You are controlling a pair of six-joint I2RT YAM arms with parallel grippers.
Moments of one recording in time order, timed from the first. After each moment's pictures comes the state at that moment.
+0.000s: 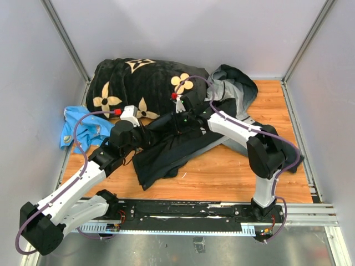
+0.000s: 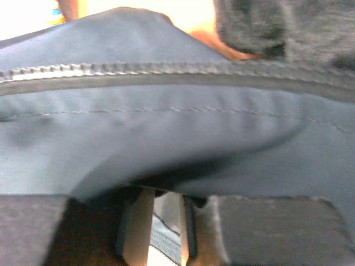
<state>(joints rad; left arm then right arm) -0.57 0.90 0.69 -0.18 -0.21 -0.53 0.68 1.88 1.45 -0.37 -0.30 0.29</state>
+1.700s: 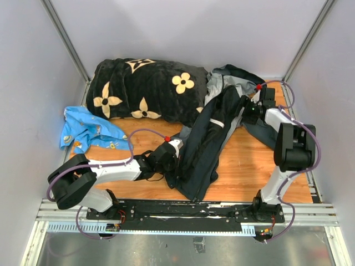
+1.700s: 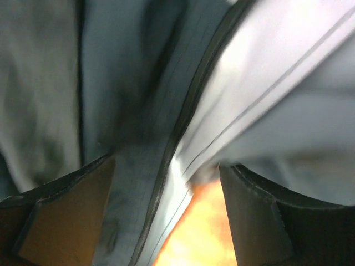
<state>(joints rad) -0.96 1.40 0.57 0.04 0.06 -0.65 -0.07 1.88 1.25 -0.21 -0.41 0.36</state>
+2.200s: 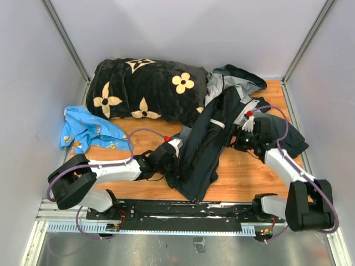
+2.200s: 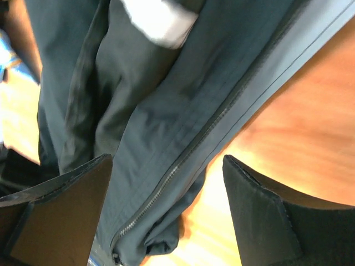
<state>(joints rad) -0.96 1.40 0.57 0.05 0.04 -0.66 0.07 1.23 0.63 -0.16 -0.52 0.40</state>
